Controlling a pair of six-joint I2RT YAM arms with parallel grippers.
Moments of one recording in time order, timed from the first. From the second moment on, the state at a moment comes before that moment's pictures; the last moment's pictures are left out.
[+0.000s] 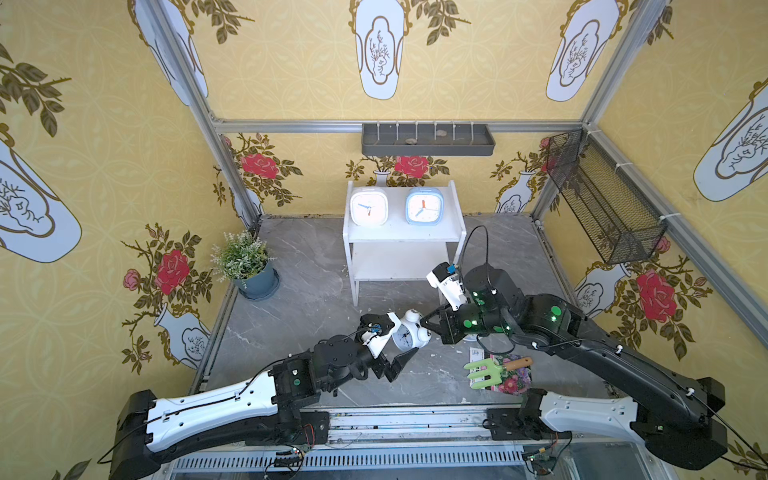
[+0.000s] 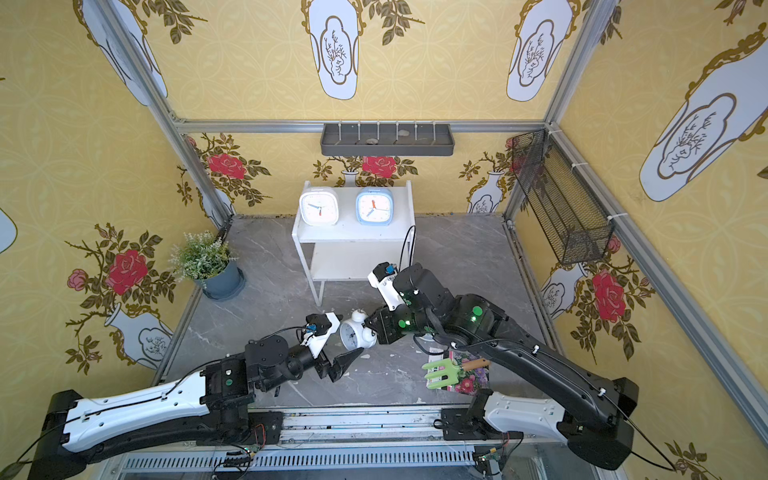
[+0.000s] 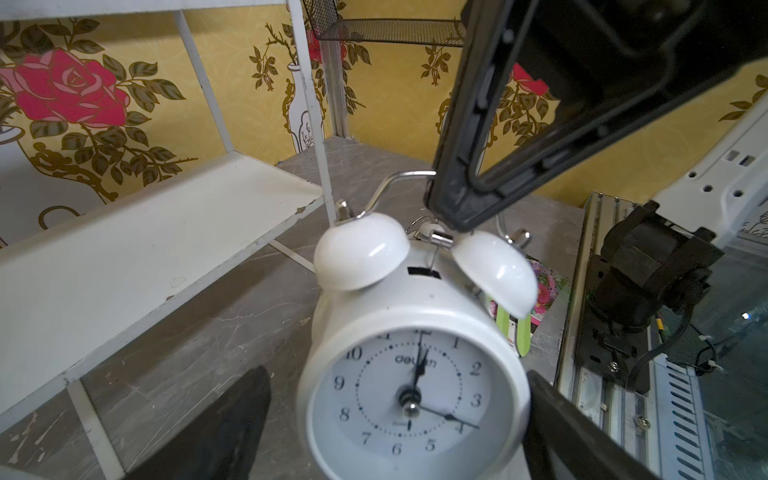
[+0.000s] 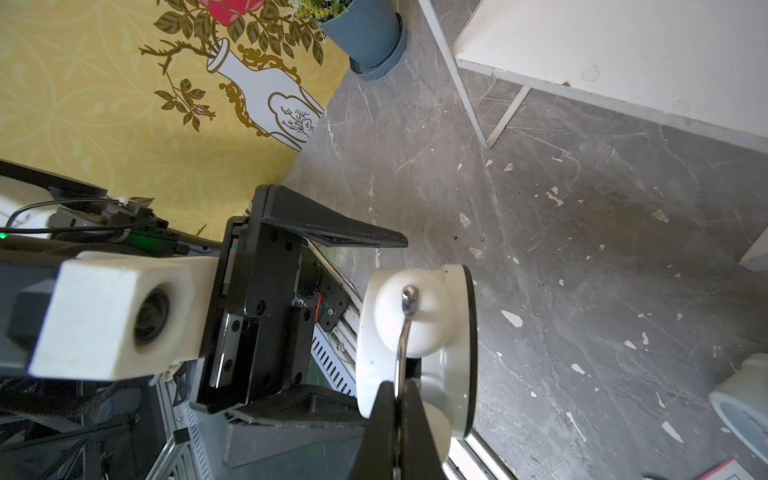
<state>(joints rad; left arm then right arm) -1.25 0.79 0.51 0.04 -0.26 -0.05 1.07 1.08 1.23 -0.83 -0.22 0.54</state>
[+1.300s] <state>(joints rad) -1.25 0.78 0.45 0.14 -0.43 -0.10 1.07 1.02 1.30 -0.83 0.02 0.57</state>
